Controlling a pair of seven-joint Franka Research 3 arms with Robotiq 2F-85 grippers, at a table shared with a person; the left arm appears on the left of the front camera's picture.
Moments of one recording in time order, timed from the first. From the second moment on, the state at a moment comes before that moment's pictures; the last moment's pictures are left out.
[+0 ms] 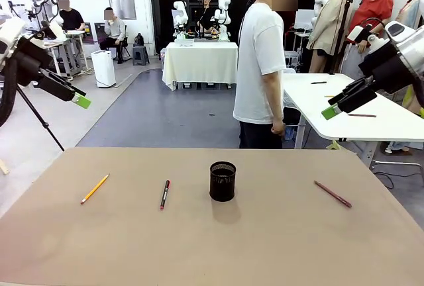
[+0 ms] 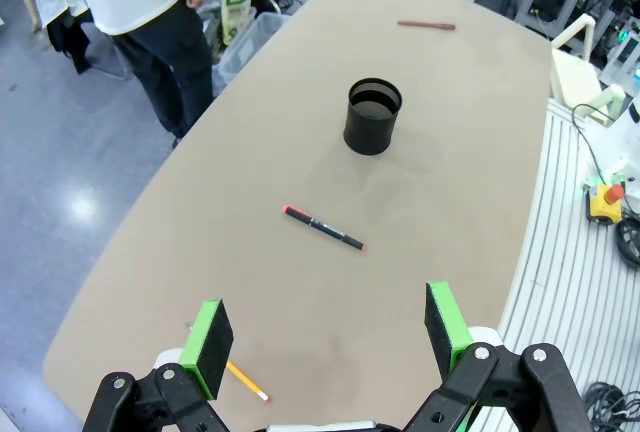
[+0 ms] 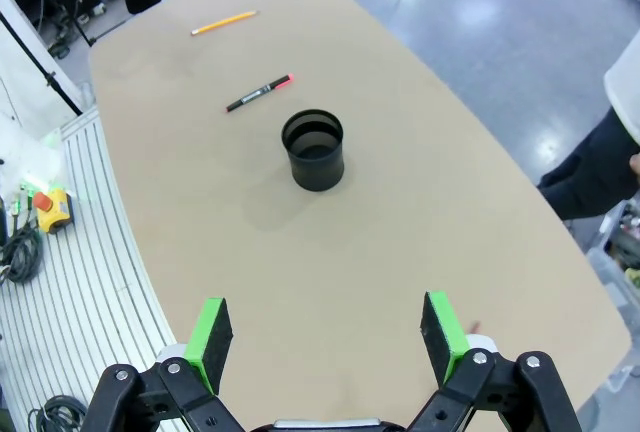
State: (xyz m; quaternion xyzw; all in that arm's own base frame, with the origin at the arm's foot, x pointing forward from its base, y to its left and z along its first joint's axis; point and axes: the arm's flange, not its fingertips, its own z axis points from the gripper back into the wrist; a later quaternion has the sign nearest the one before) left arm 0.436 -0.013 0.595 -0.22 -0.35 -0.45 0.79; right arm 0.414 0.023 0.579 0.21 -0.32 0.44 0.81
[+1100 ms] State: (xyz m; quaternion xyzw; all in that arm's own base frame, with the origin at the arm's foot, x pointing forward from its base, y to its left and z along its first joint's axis) left arm 0.436 -0.013 0.595 -0.22 -0.35 -0.45 0.79; right arm 0.414 0.023 0.579 0.21 -0.32 0.44 0.81
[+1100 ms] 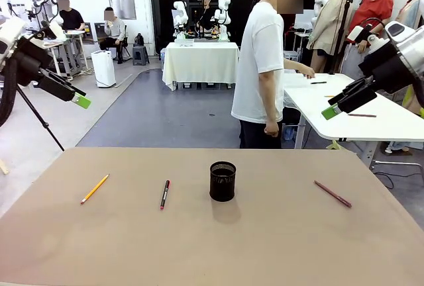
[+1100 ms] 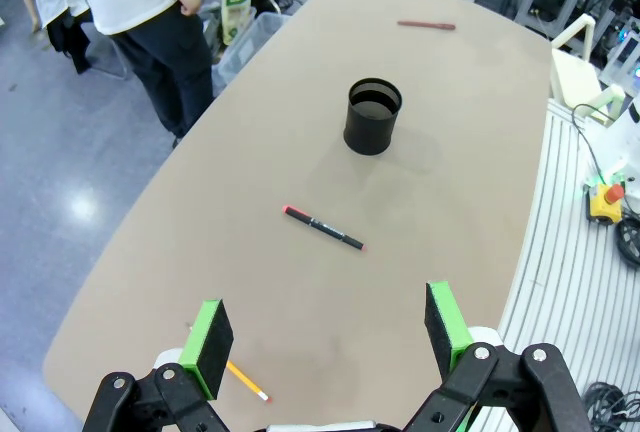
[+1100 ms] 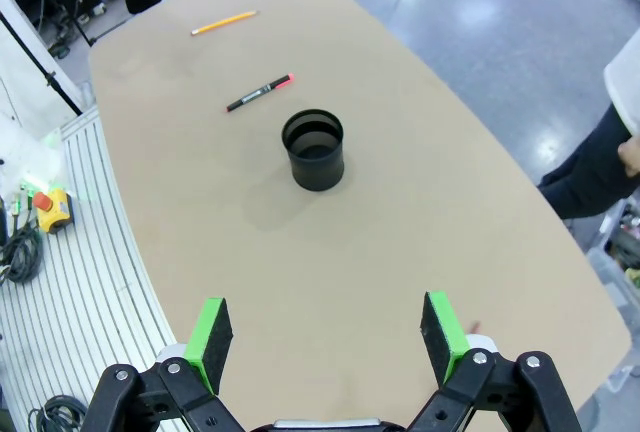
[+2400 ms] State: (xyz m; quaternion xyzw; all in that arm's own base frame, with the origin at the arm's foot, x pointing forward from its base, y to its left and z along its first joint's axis) left arm 0.436 -0.013 0.595 -0.22 -0.35 -0.45 0.79; right arm 0.483 -0.020 0.437 0.05 -0.03 0.27 0.96
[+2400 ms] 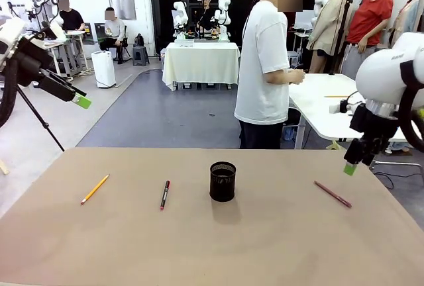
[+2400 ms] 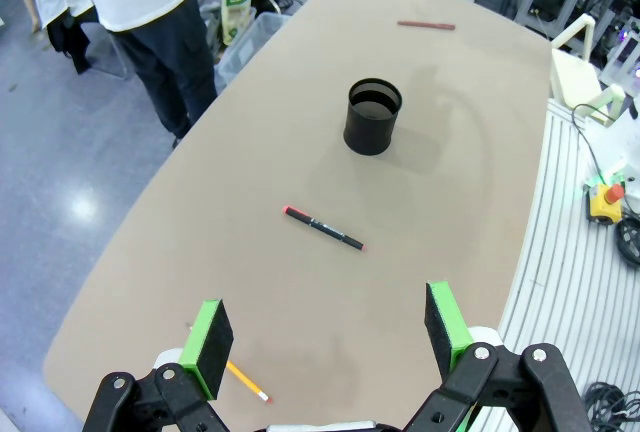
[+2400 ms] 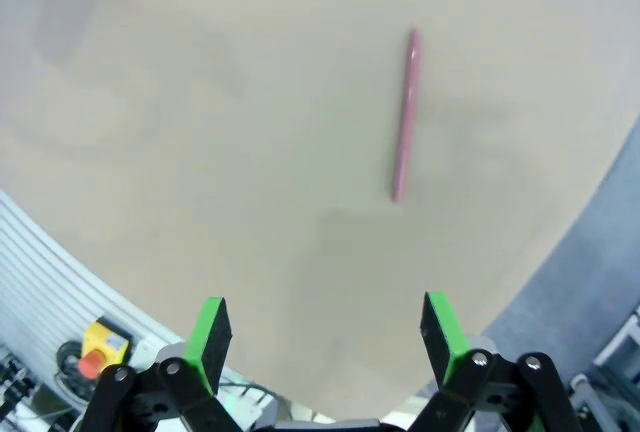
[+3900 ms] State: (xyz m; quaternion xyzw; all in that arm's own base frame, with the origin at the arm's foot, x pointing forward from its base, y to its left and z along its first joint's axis) left arm 0.436 -0.013 0.595 -0.22 -0.35 -0.45 0.79; right arm 0.587 -0.013 0.355 0.03 -0.03 0.33 0.94
